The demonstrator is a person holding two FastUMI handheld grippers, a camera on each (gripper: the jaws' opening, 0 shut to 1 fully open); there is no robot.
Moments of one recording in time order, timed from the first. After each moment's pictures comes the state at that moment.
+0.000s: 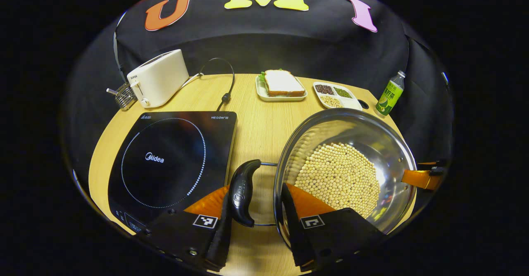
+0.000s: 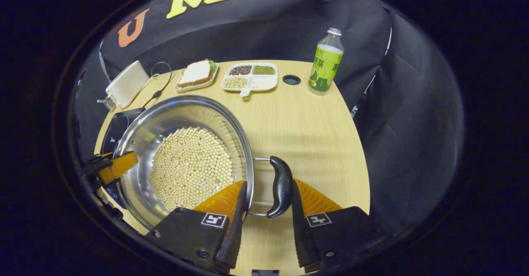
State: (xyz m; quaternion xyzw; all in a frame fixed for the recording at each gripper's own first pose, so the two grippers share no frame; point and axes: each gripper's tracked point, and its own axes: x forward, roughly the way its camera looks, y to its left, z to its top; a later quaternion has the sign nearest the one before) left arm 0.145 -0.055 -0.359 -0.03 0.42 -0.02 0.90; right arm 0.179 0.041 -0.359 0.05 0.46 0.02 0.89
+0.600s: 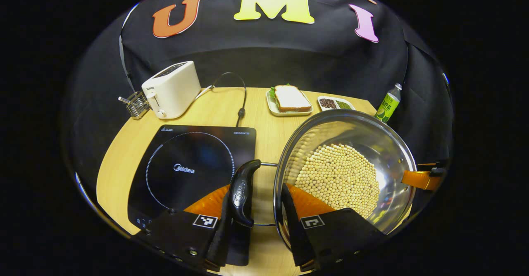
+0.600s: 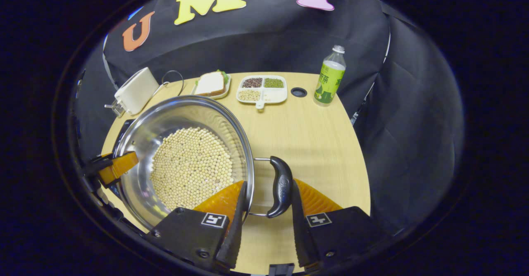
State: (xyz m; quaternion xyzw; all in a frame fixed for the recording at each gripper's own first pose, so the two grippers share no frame) left arm 0.137 -0.009 -0.316 -0.03 0.40 -0.01 0.92; right arm 0.167 0.083 -0.317 0.05 0.44 0.03 0.90
